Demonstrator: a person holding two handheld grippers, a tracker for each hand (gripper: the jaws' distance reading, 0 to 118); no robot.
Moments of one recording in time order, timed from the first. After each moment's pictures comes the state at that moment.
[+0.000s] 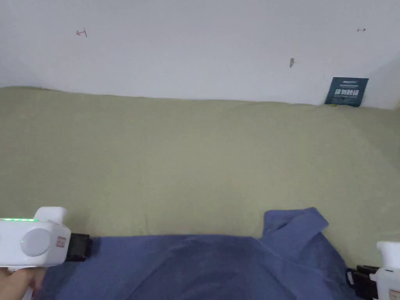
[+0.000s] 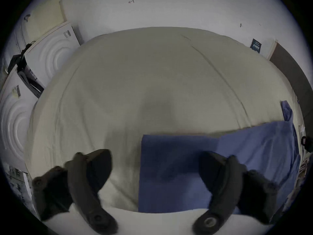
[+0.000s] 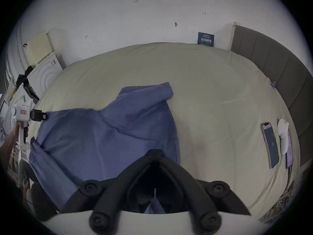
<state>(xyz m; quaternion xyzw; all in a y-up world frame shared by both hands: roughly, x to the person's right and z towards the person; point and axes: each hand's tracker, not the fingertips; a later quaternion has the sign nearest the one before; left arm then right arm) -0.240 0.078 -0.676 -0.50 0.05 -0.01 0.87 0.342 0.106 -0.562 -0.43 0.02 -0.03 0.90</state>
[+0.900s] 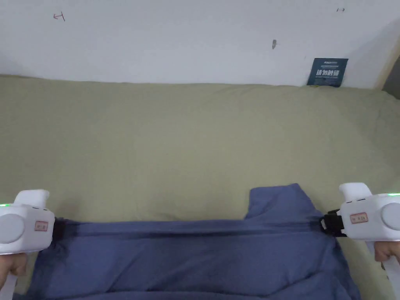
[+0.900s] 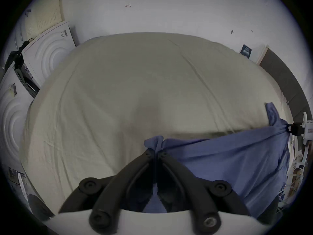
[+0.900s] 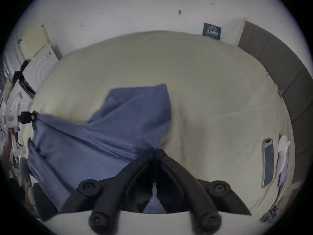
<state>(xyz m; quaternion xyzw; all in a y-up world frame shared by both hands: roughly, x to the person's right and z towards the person) -0.243 0.117 -0.643 -0.48 0.01 0.02 0.88 0.354 0.123 -0.607 -0.47 0.03 -0.02 0.88</state>
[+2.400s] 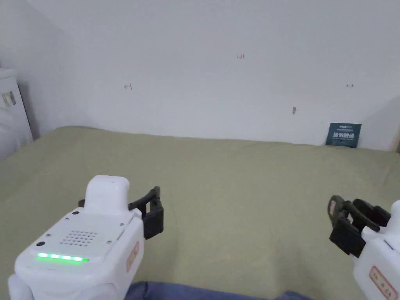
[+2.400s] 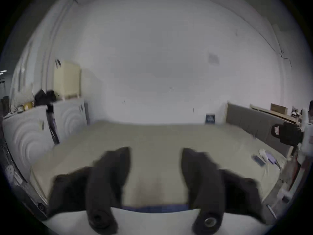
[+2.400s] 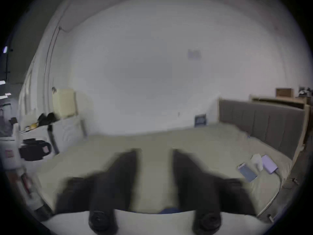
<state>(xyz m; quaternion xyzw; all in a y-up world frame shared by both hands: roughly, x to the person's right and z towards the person) -0.119 0.292 -0.370 -0.06 0.00 0.00 1.00 0.215 0.287 -0.341 0.00 -0.03 -0.06 1.00</state>
